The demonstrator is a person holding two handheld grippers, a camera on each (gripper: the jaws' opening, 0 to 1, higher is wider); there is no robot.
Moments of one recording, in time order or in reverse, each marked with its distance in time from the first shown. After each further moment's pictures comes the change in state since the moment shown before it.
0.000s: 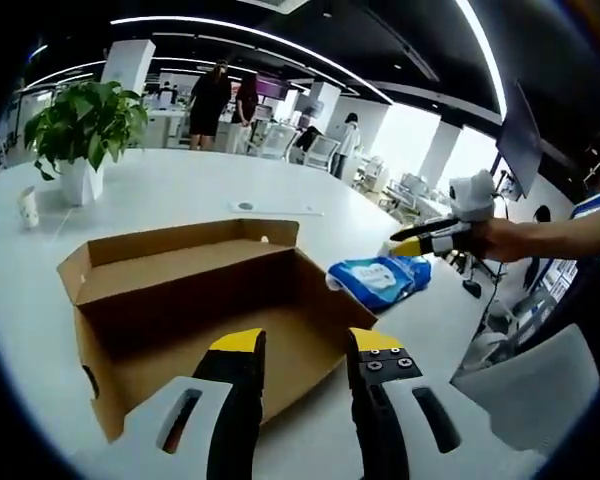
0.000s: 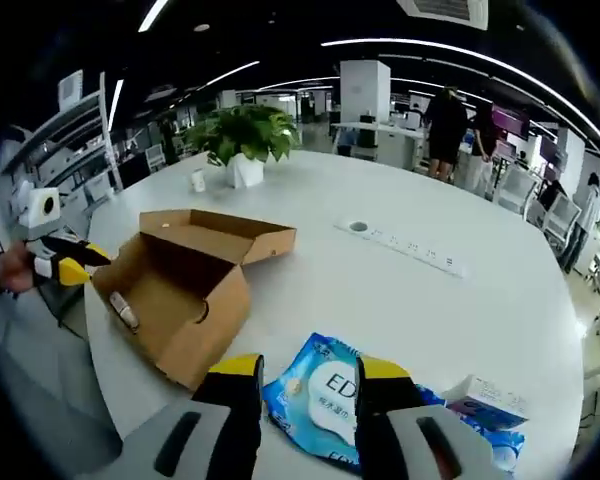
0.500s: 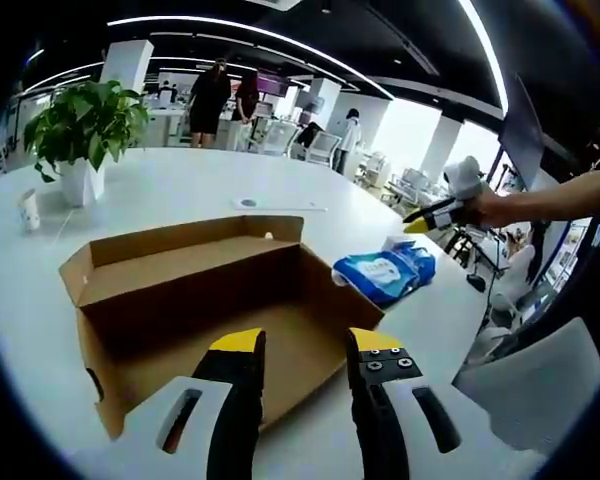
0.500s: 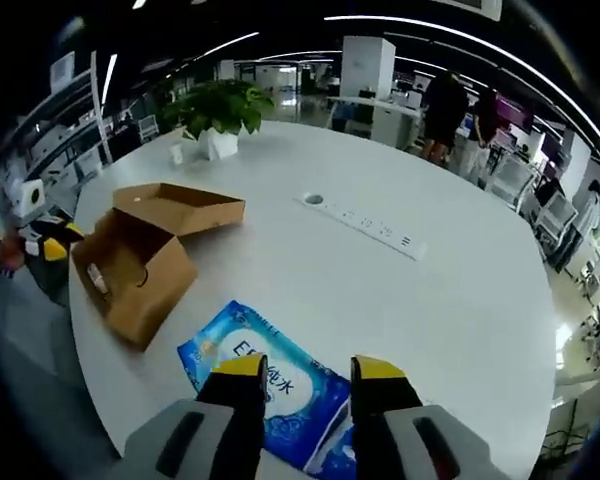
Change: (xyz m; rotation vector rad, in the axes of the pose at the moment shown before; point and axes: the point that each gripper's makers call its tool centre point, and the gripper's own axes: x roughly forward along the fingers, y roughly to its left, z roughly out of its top) left arm 0.002 0.004 -0.004 0.023 0.021 0.014; right arm -0.015 -0.077 -0.012 -0.043 0.114 -0.027
